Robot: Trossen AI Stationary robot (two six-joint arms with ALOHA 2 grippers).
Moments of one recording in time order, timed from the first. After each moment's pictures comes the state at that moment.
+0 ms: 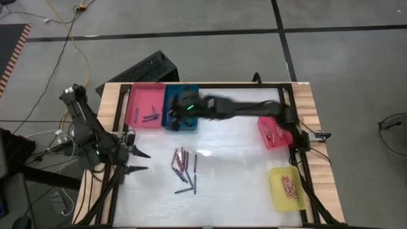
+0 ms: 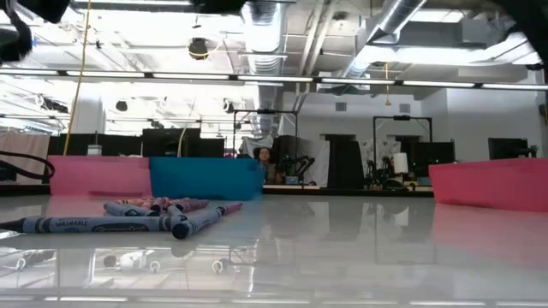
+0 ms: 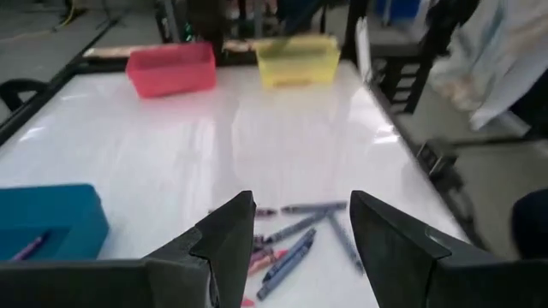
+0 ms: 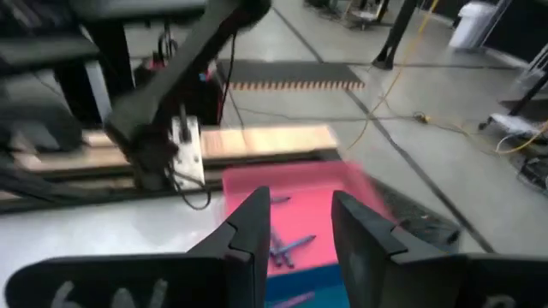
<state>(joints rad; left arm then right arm) -0.99 0.69 0.60 -0.31 -0.85 -0.35 -0.06 2.01 2.11 -0.40 0.29 -0.07</state>
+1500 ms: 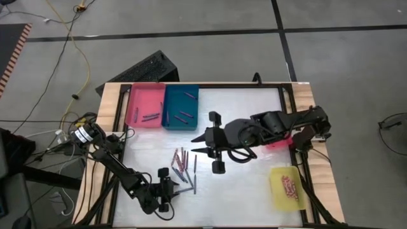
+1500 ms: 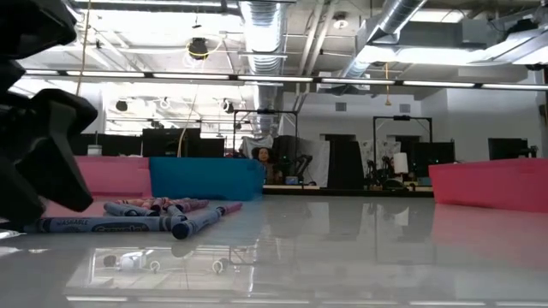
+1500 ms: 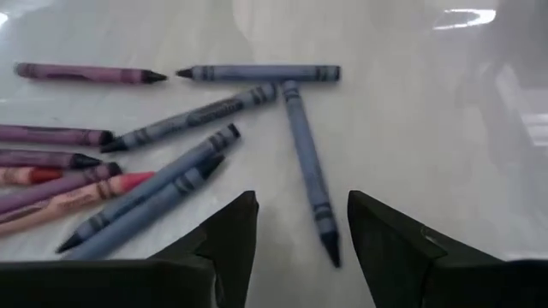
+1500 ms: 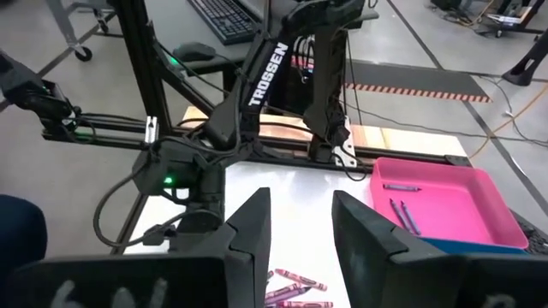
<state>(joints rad) -0.82 1.77 0.74 0.19 -0.65 -0.61 0.35 1.71 2.11 -0.75 0.32 0.03</state>
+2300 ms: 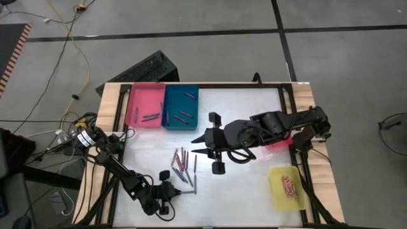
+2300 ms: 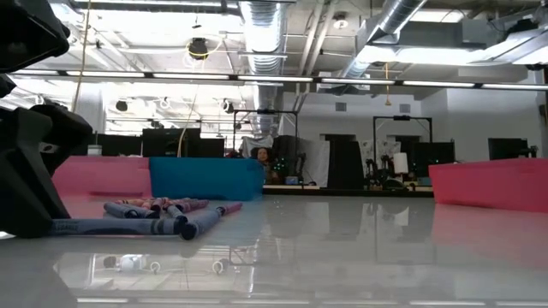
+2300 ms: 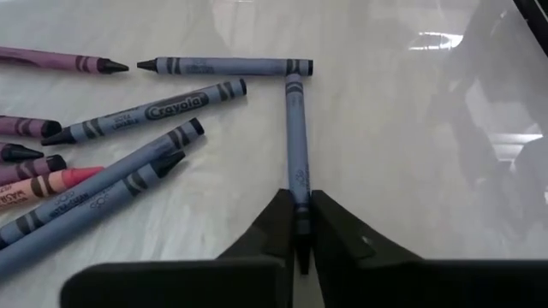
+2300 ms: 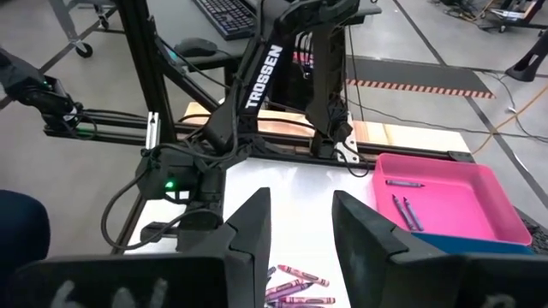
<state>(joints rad) -0.83 1.83 0.74 0.19 -0.59 -0.72 0.36 1.71 2.11 -0.76 0.32 0.04</state>
